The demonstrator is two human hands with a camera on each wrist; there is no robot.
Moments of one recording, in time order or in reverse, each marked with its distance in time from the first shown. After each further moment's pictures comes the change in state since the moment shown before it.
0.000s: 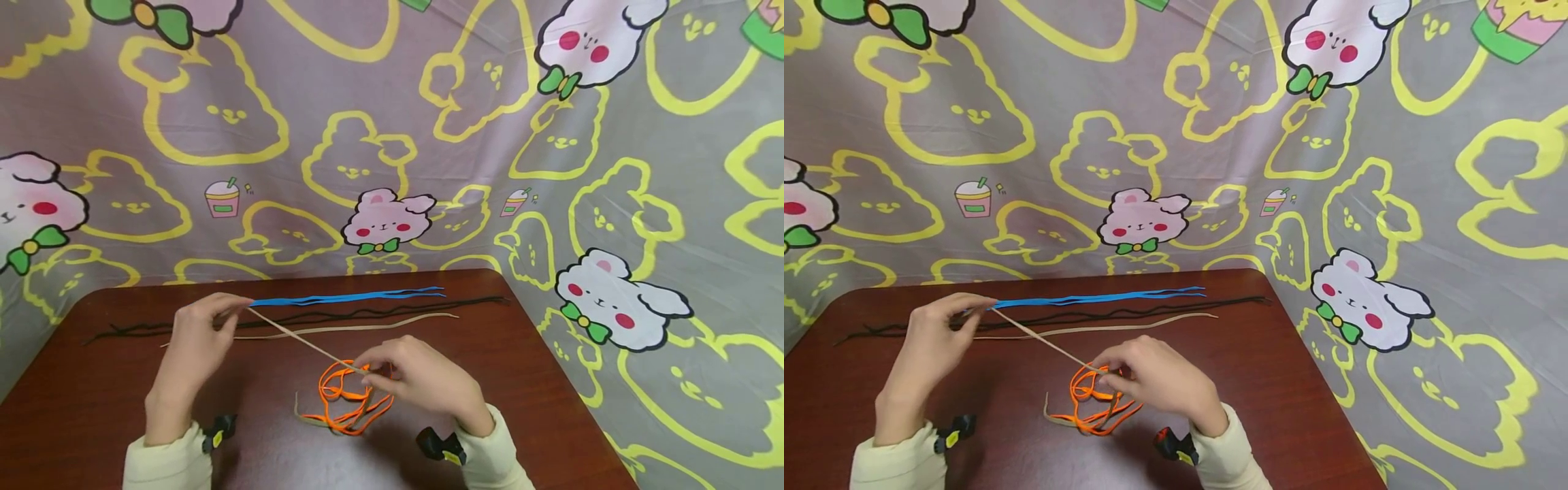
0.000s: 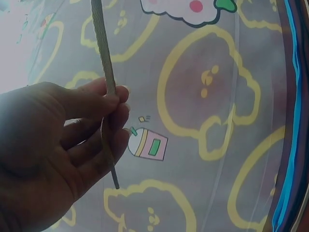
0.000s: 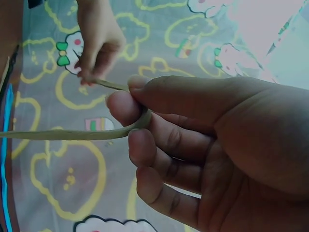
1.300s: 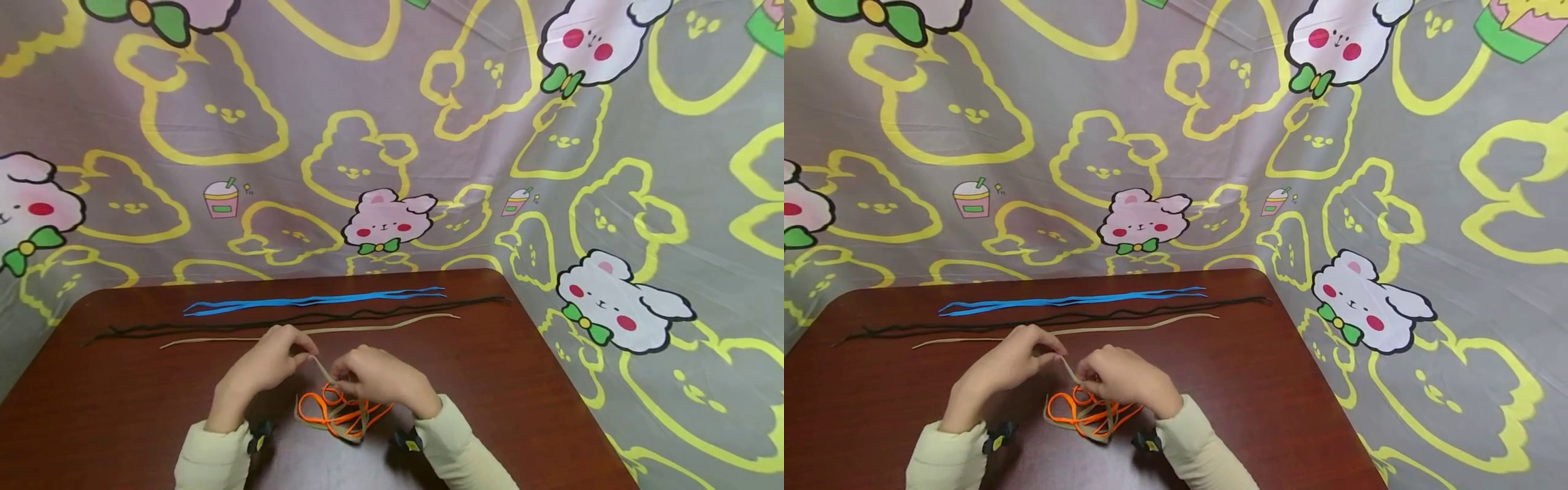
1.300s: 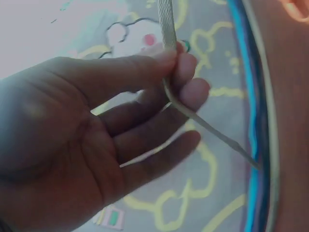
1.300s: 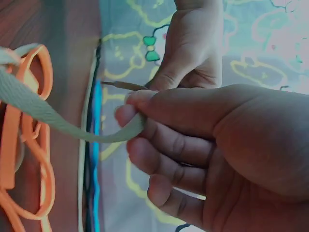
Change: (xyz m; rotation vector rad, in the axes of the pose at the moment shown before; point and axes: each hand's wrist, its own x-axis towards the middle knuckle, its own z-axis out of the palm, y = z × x) left_hand -0.003 0.016 0.065 -0.184 -0.751 -0.062; right_hand 0.056 0.046 0.072 -0.074 -0.208 0.057
